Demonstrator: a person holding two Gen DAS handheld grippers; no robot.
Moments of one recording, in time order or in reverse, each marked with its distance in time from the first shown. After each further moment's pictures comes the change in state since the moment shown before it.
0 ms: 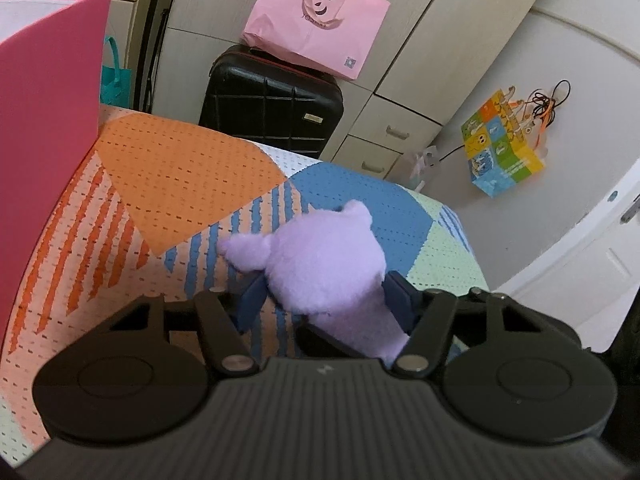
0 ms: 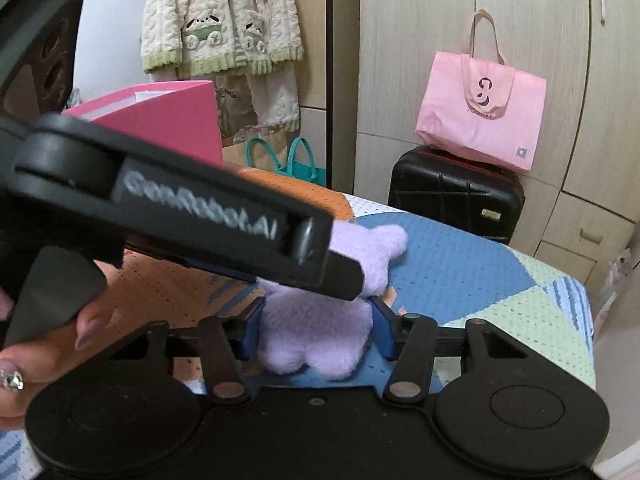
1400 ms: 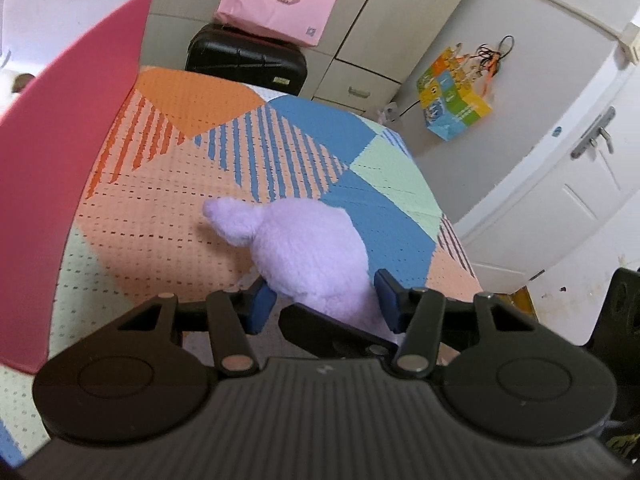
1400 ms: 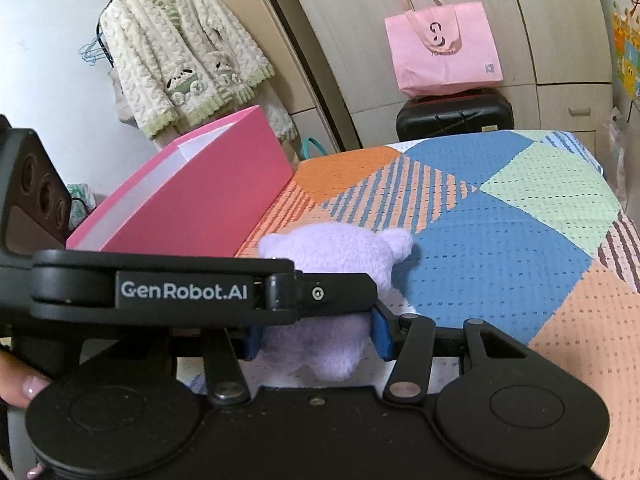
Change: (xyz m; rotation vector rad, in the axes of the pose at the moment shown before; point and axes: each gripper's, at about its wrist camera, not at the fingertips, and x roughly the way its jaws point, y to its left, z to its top) left arm -0.112 -0.002 -0.075 0.089 0.081 -0.084; right arm -0.089 0.066 -0.049 0.409 -0.023 0.095
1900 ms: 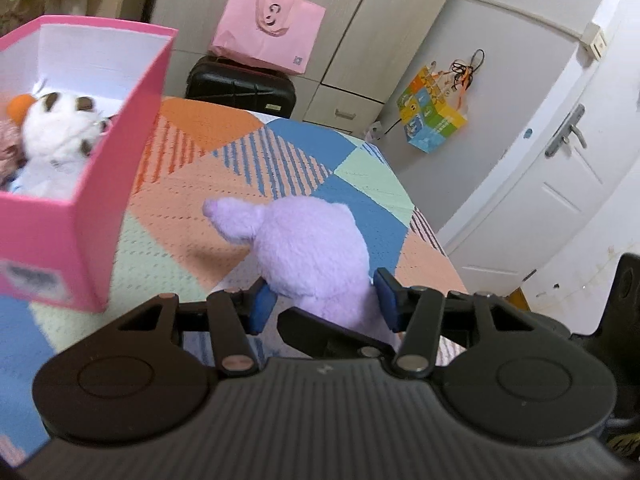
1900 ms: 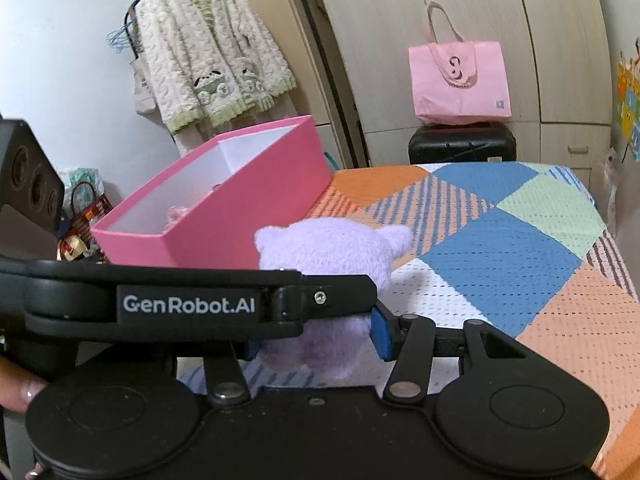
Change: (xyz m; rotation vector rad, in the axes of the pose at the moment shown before) left arm -0.081 -0.005 -0.030 0.046 -0.077 -0.010; right arm -0.044 0.060 -0.021 -0.106 -0.043 -0.042
